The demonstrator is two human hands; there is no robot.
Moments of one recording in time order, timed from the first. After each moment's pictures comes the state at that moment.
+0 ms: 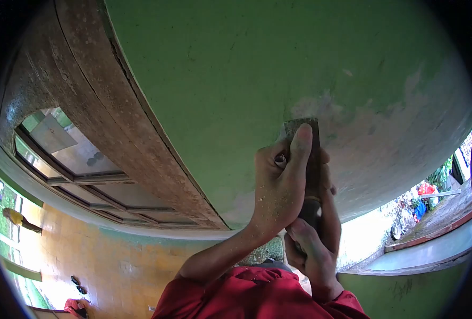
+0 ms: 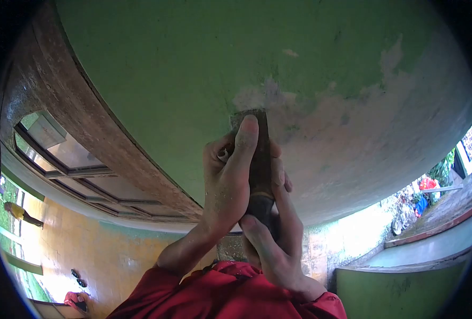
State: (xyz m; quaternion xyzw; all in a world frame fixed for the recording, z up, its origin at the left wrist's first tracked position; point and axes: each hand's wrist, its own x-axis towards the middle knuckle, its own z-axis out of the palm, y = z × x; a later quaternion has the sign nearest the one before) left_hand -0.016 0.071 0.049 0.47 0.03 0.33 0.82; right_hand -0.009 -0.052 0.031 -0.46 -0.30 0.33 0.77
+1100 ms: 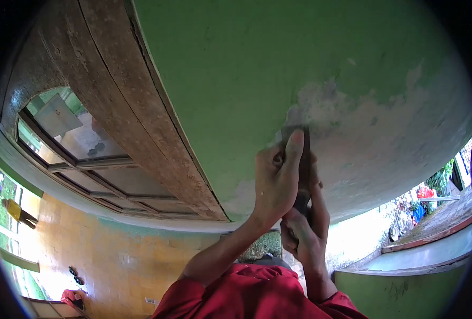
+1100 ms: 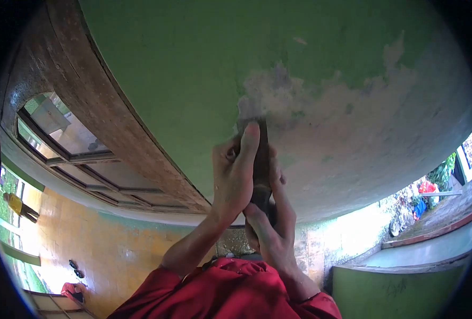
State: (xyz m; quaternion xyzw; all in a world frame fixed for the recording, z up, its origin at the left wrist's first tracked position) left_hand -0.019 0.072 0.019 0.50 0.07 0.36 0.79; right_hand -0.015 -0.049 0.004 -0.53 -0.27 0.32 0.74
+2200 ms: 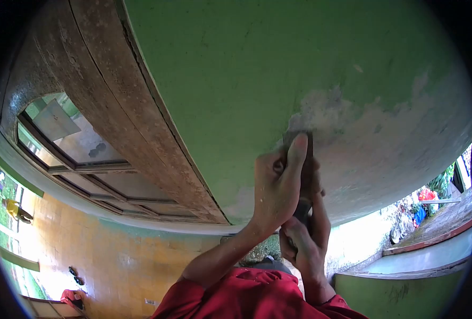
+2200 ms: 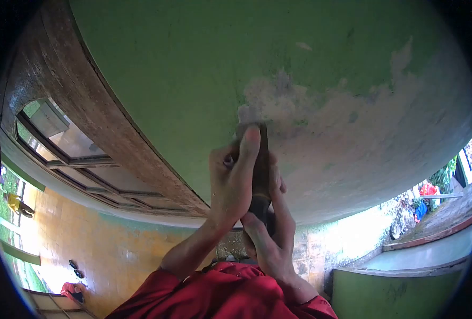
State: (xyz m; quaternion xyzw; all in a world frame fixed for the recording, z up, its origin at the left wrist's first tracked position) left_hand -0.020 0.074 0.019 0.50 0.07 0.35 0.79; right_hand -0.013 -0.045 0.008 -0.51 -0.28 0.32 0.75
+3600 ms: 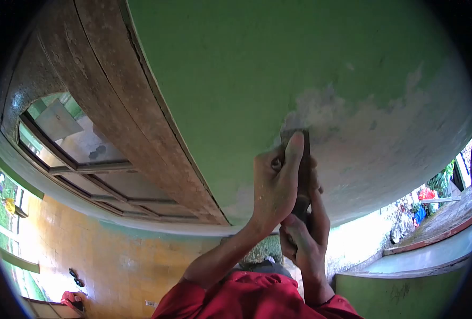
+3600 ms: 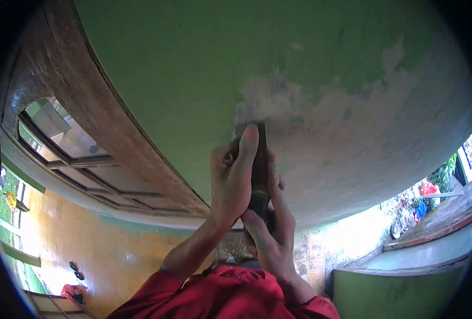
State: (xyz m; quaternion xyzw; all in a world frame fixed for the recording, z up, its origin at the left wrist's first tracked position) left_hand -0.016 0.075 0.029 0.51 0.10 0.36 0.78; right_hand -0.015 -0.049 0.003 -0.53 -0.28 0.31 0.74
